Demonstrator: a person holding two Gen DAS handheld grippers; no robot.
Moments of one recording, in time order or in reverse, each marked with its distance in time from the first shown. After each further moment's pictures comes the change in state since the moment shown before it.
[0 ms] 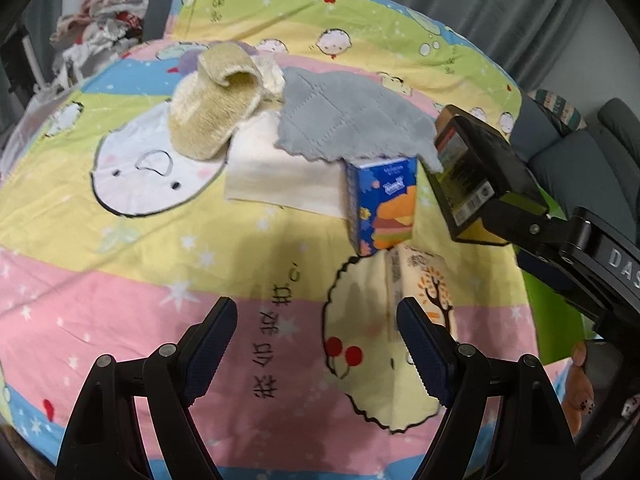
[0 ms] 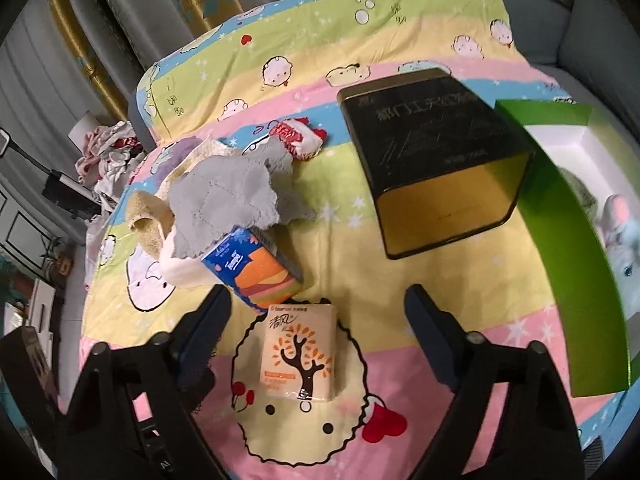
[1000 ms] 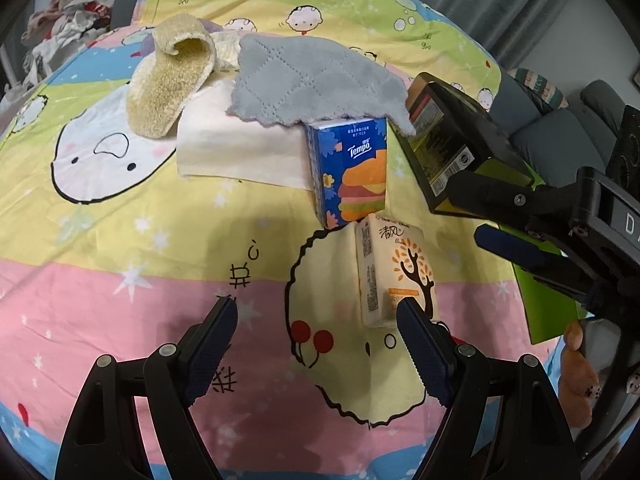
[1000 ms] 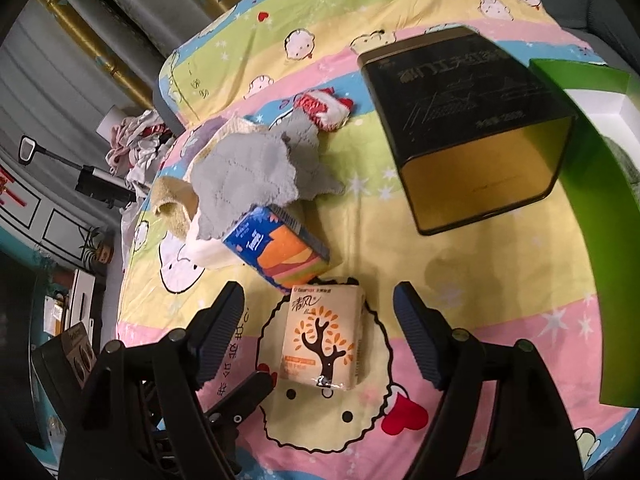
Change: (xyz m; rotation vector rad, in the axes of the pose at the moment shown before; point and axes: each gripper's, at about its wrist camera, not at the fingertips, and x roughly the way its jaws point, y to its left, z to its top) left arm 0.018 -0.012 -0.007 0.035 0.061 -0.067; right arm 0.019 -0.012 0.002 0.026 0.127 0.168
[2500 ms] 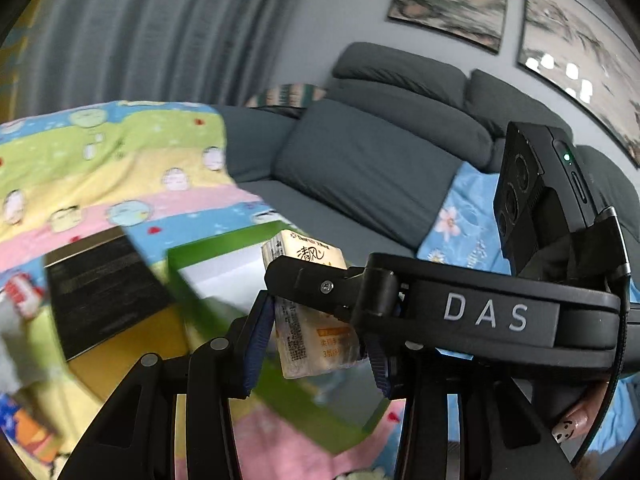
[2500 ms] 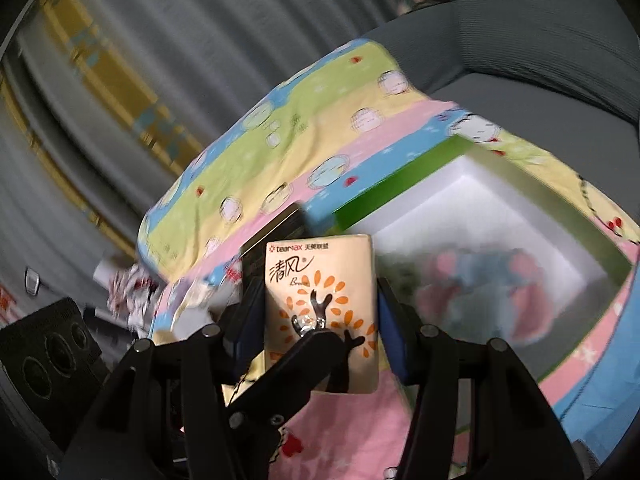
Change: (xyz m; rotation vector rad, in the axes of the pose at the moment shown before) left arm -0.008 -0.264 0.024 0.637 -0.254 -0.550; right arm -0.176 -0.142 -0.009 0.310 -0.493 -0.050
